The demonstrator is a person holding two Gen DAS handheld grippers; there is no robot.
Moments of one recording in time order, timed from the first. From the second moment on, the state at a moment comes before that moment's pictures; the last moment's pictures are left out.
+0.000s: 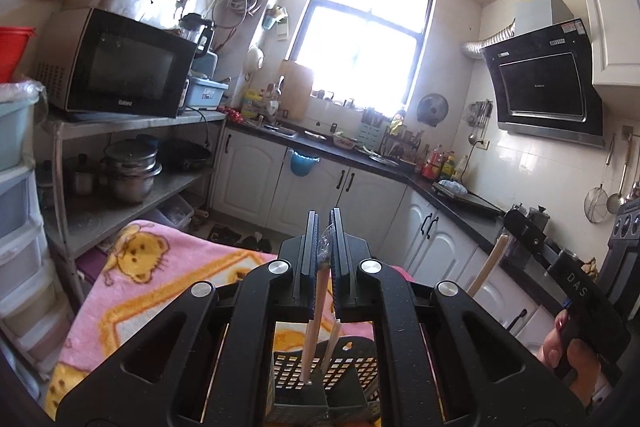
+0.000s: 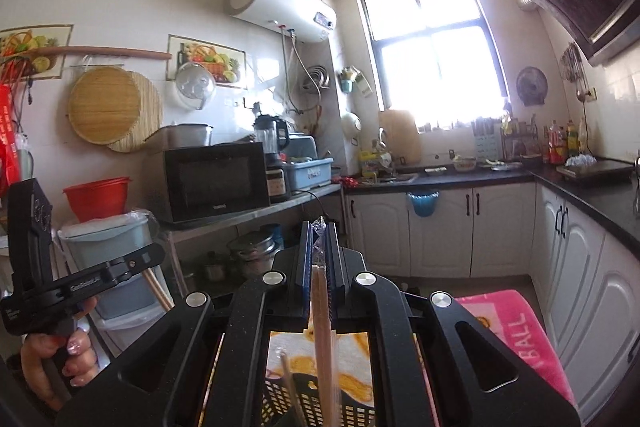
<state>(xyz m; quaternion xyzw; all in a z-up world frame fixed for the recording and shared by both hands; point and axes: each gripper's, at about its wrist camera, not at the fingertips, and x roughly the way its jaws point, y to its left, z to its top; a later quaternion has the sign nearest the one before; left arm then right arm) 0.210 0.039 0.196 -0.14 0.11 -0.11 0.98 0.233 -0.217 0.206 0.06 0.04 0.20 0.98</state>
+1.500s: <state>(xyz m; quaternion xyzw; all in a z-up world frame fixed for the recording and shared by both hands) 0.238 0.013 0.101 -0.15 0.23 -0.12 0.96 0.263 -0.218 0.107 0.10 0.16 0.19 0.96</state>
